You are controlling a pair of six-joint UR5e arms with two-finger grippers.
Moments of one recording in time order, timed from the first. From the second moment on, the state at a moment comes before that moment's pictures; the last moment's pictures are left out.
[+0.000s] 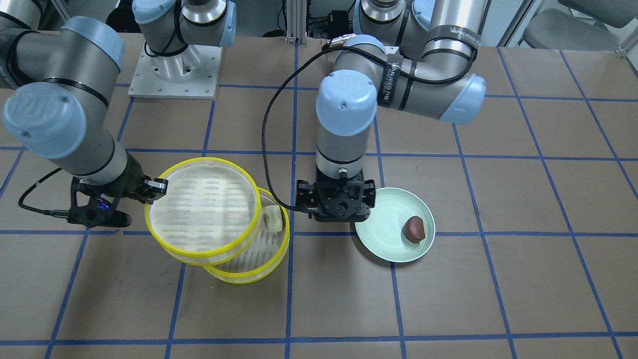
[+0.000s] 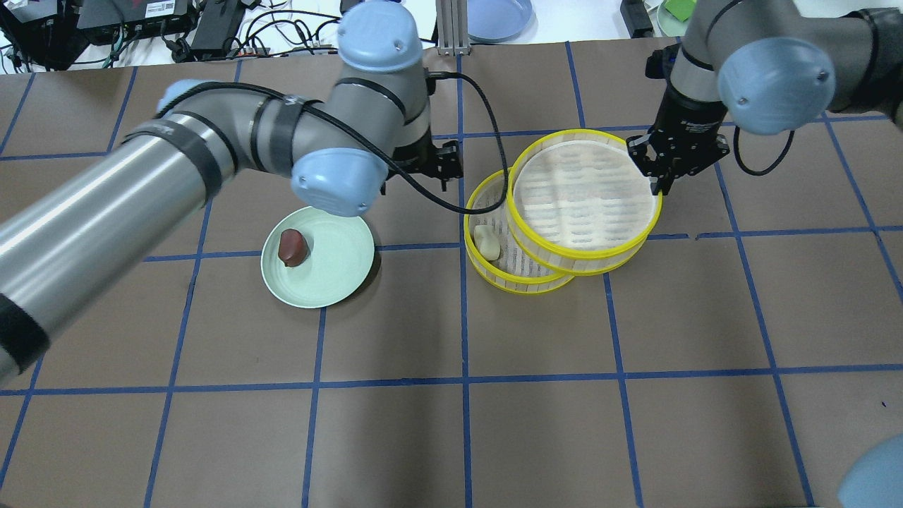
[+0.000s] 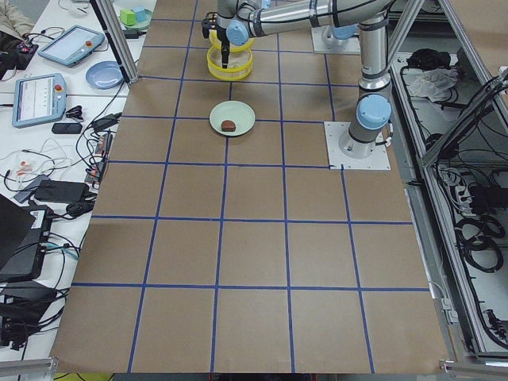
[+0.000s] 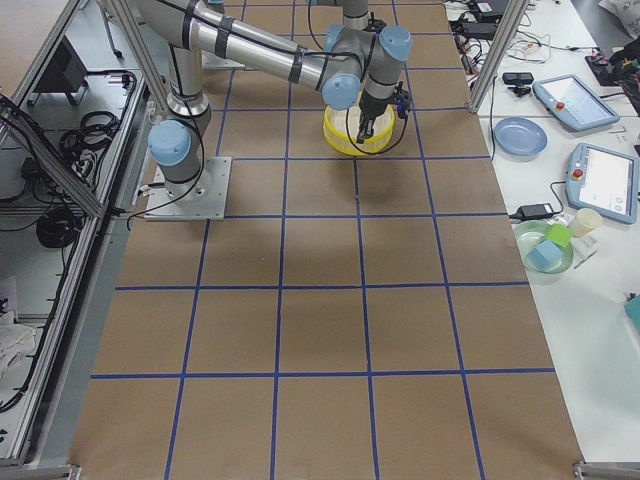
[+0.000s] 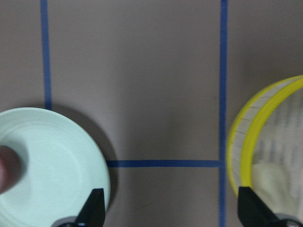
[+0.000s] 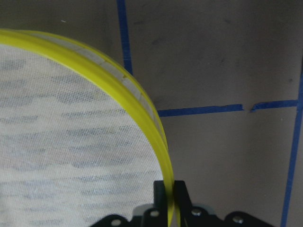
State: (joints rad) left arm -1.81 -1.91 -1.60 -1.13 1.63 -0.22; right arm 1.53 -1.30 1.62 -1.74 -1.60 0.03
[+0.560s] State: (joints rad) left arm -1.53 -1.87 -1.76 -1.15 1.59 0.09; right arm 1.62 -1.24 1.62 -1.82 -1.62 0.11
